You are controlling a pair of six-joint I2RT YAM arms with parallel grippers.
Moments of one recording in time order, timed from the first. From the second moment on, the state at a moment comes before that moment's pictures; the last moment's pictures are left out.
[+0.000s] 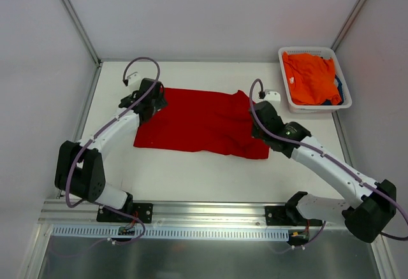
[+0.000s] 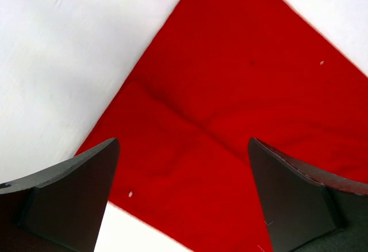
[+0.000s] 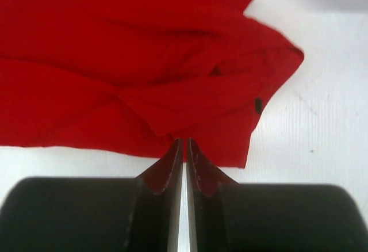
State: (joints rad) left arm -0.35 1.43 1.04 -0.47 -0.54 -0.76; right arm 0.73 1.14 0.97 -0.69 0.52 0.57
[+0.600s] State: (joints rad) left arm -0.16 1.86 1.33 -0.25 -0.33 -0.55; right arm 0.44 1.18 1.04 -0.64 0.34 0.41
